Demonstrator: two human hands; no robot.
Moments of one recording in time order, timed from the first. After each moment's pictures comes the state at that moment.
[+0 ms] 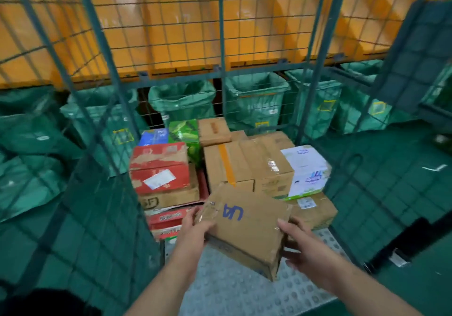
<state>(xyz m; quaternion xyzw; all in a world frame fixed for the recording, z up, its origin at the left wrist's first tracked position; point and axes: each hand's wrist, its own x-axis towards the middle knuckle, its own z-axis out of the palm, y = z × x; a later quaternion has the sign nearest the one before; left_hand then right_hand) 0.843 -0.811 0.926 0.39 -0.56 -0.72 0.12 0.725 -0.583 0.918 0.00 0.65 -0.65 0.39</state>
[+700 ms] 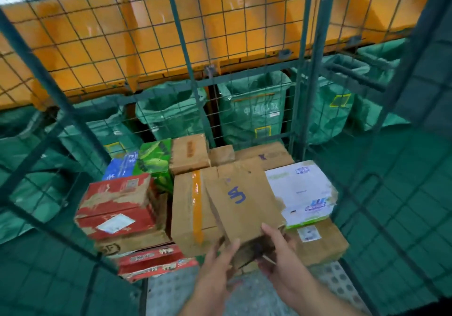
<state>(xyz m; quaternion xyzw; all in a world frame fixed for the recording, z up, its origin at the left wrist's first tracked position) 0.573 -0.717 0.894 0.47 -0.47 -0.75 0.07 0.477 -0.613 0.868 0.13 0.52 -0.77 0.35</state>
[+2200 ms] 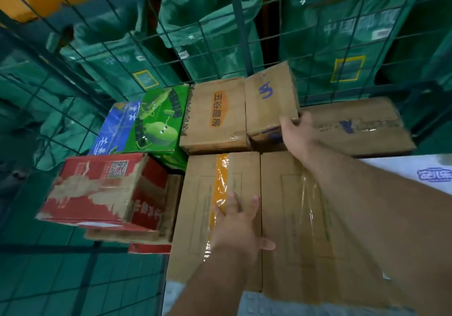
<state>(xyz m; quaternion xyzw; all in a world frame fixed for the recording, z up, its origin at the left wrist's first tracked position) 0.332 -0.954 0.732 0.44 -0.81 -0.22 -0.32 0.101 -0.963 0.713 -0.09 0.83 -0.46 0.30</state>
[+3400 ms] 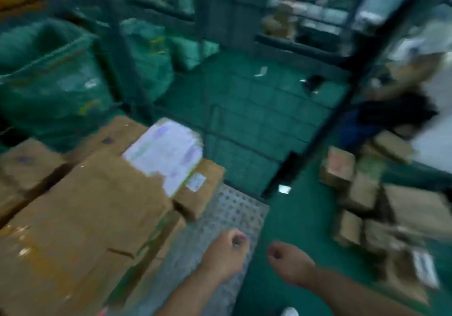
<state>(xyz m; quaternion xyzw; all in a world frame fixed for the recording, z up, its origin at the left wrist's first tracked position) 0.492 -0.634 0.786 -0.04 -0.85 -0.39 -0.35 0.554 -0.448 0.789 0.20 0.88 -0.27 0.34</state>
